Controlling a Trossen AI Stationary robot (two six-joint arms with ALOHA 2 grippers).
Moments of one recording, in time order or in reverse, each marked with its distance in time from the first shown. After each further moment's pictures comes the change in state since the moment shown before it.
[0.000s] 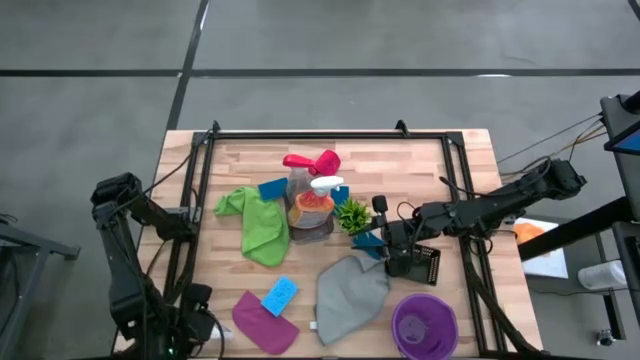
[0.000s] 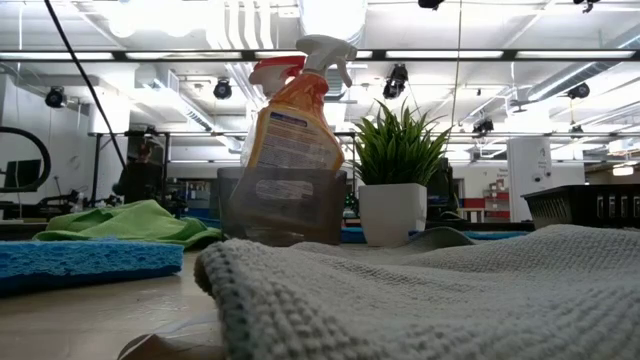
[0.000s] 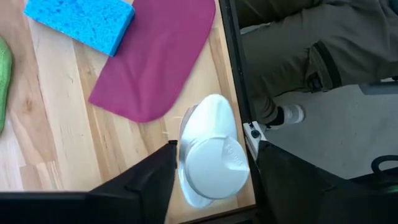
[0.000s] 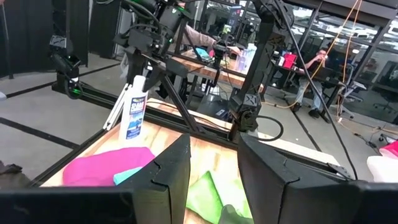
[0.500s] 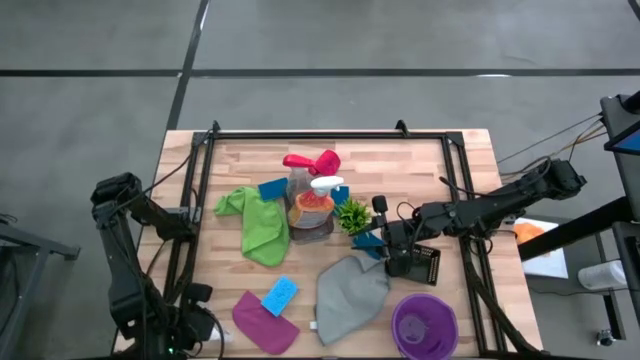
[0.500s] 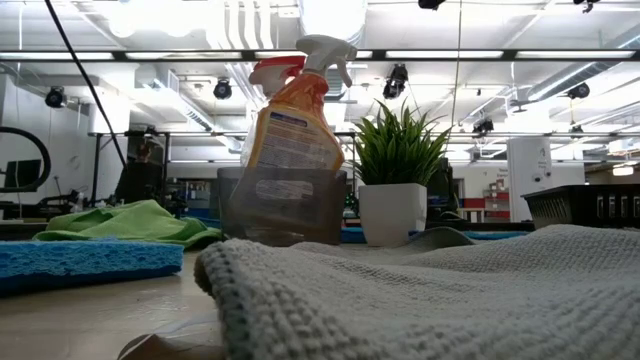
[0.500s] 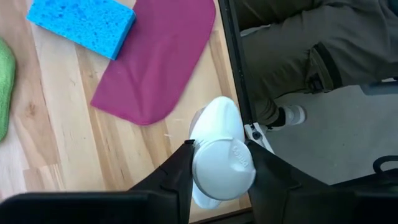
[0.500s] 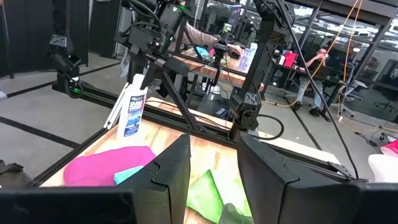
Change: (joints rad) left arm 0.001 -0.002 0.000 0.000 -0.006 0.012; right arm 0.000 0.000 0.000 -0.004 0.000 0.003
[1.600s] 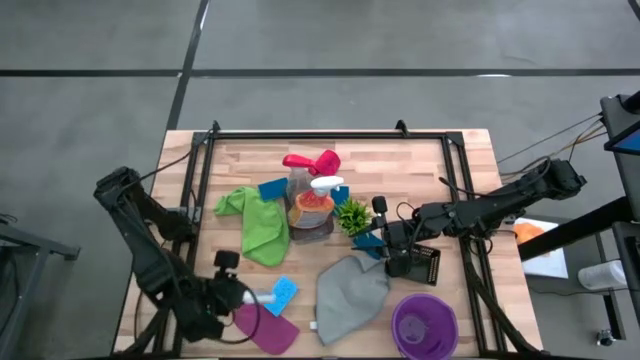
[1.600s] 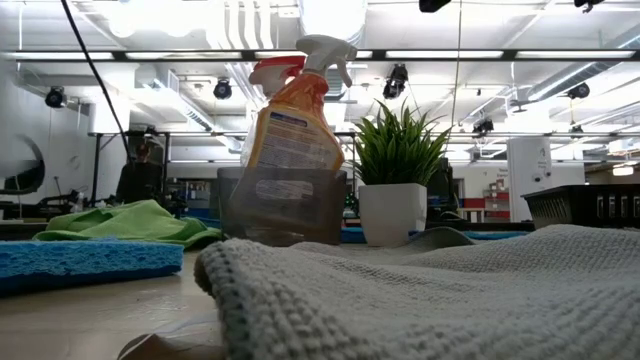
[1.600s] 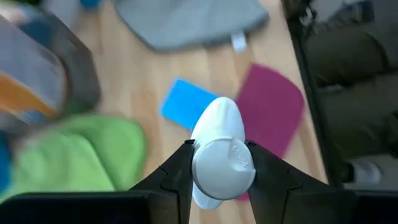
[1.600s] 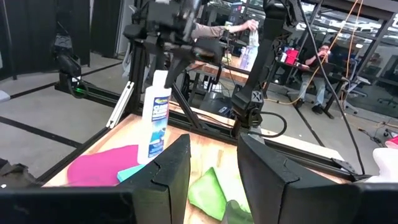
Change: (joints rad) left arm 0.290 -0.047 0.110 -0.101 -0.217 0.329; right arm 0.000 0.000 -0.010 0.004 -0.003 0.019
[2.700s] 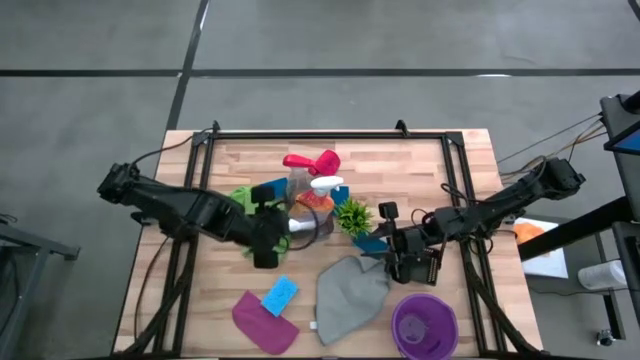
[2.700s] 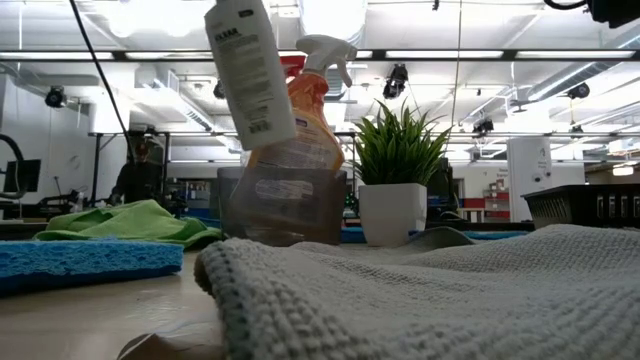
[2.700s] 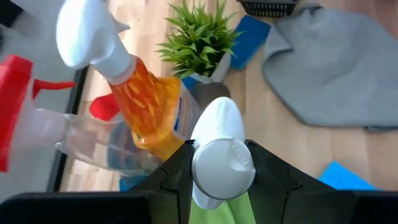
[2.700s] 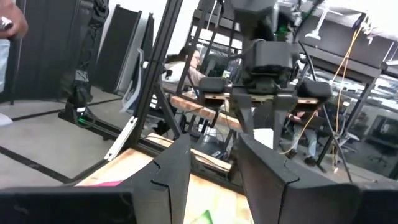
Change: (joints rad) left arm 0.527 -0.004 0.088 0.071 -0.060 0.427; right arm 0.058 0.000 -0.135 0.336 0.000 -0.121
